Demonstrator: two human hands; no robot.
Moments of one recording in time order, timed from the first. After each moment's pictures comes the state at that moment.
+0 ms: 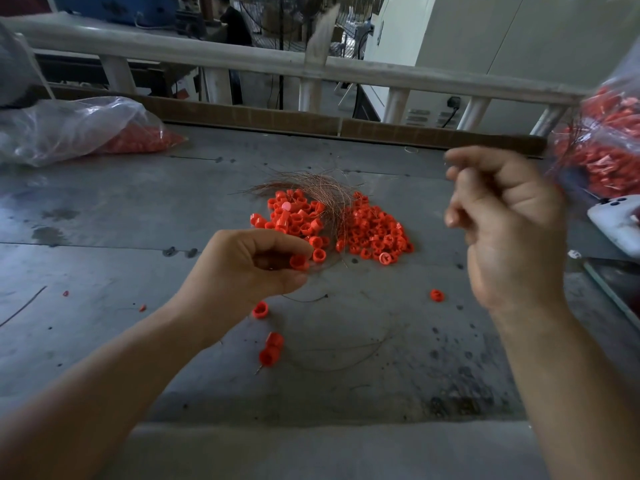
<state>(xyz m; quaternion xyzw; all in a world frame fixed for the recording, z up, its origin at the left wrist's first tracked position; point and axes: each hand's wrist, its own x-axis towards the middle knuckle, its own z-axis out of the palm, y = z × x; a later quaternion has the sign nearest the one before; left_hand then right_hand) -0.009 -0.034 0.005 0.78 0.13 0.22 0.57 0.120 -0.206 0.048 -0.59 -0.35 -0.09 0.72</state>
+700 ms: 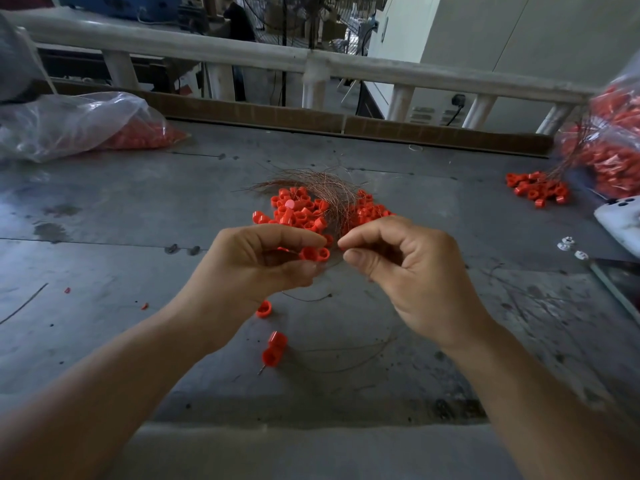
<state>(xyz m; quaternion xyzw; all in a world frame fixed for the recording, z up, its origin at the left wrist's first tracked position) -0.011 -0.040 0.010 0.70 0.07 0.19 0.69 0.090 -0.183 0.023 -0.70 -0.50 -0.01 0.51</state>
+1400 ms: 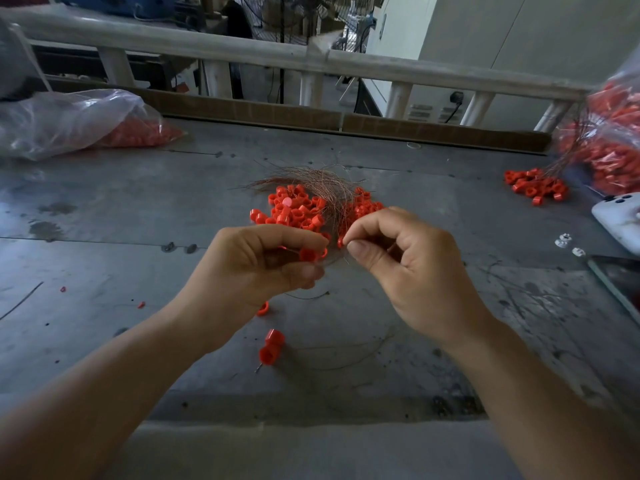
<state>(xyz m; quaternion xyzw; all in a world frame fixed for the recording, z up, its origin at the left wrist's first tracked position) -0.011 -0.042 0.009 0.72 0.06 0.20 0.67 0.091 -0.185 0.025 -0.73 -0.50 -0.03 0.47</state>
